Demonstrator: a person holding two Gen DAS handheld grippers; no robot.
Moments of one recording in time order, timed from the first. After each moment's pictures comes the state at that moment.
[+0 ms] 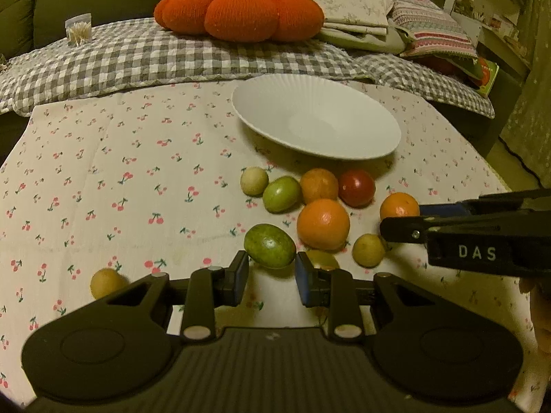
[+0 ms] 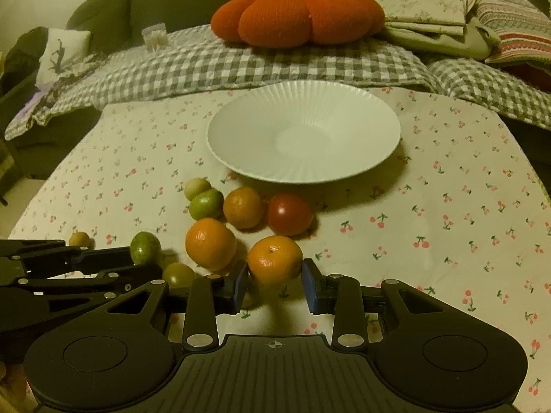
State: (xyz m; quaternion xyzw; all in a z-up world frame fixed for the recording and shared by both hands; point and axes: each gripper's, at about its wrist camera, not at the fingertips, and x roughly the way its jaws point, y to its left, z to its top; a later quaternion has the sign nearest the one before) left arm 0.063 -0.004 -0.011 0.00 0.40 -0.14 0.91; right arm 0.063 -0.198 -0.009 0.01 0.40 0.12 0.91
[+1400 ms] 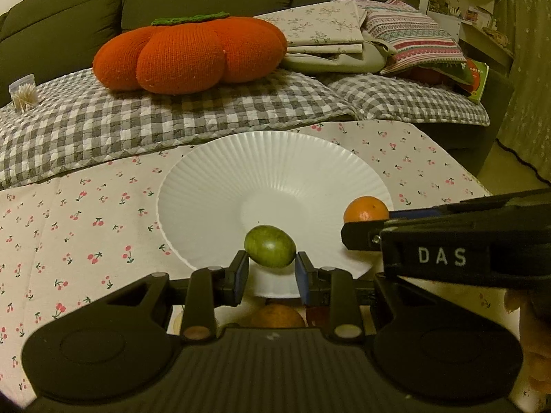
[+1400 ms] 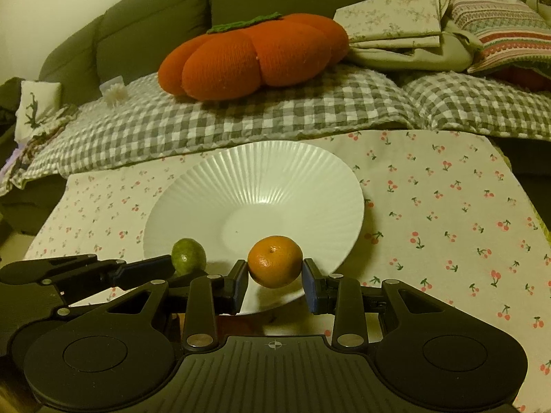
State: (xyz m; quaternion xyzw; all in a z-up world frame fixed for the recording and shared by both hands) left arm 0.151 -0.074 0.002 0.04 0.35 -0.18 0.92; right arm 0.146 -0.238 0.007 0.07 0.37 0.09 0.92
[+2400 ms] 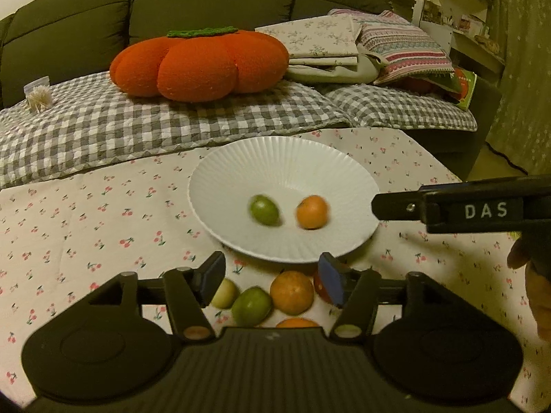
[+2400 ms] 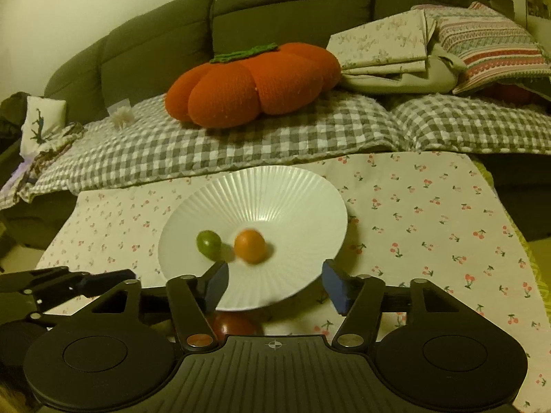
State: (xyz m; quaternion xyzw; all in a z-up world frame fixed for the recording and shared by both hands) left arm 0.113 -0.039 0.024 0.03 0.34 -0.18 0.92; right arm 0.113 -0.248 0.030 0.07 0.33 0.09 0.94
